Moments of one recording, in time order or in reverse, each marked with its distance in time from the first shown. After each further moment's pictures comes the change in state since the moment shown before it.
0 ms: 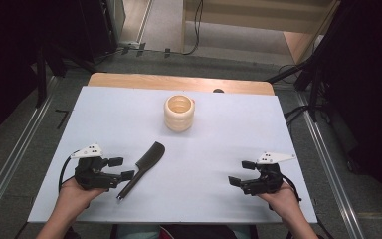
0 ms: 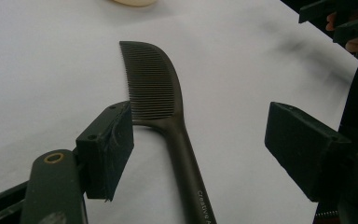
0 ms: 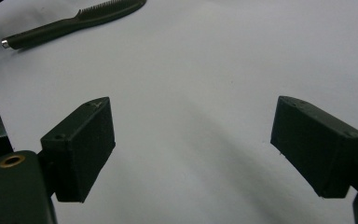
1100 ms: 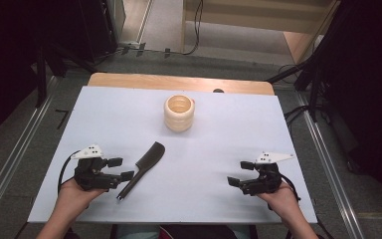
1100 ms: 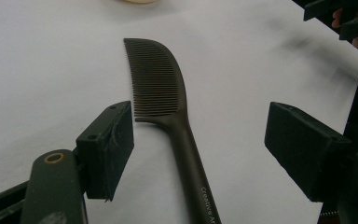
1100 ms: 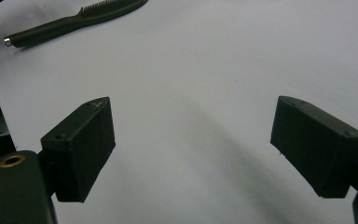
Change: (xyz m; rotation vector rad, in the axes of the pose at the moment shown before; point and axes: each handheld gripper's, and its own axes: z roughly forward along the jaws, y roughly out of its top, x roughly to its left) left arm -0.001 -0.001 -0.001 0.012 0.020 0.006; right arm 0.000 0.000 0.002 0.012 0.010 0.002
